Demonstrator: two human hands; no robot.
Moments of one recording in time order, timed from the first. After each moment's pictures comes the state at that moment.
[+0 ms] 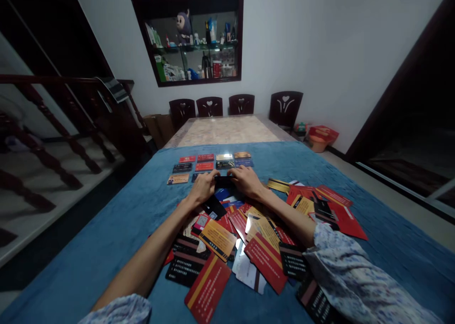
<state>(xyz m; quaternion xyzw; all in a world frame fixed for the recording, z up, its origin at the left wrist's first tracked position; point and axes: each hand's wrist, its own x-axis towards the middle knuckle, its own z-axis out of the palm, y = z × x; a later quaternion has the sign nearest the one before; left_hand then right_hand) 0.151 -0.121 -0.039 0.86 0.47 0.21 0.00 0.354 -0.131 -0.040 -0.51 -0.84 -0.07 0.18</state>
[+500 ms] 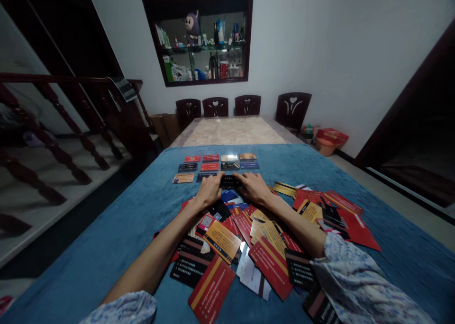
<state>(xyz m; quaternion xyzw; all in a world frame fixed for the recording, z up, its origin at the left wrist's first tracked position) 0.159 -0.129 -0.041 0.85 0.52 0.12 0.01 0.356 -0.142 -0.041 -0.55 -0.83 -0.04 0.09</state>
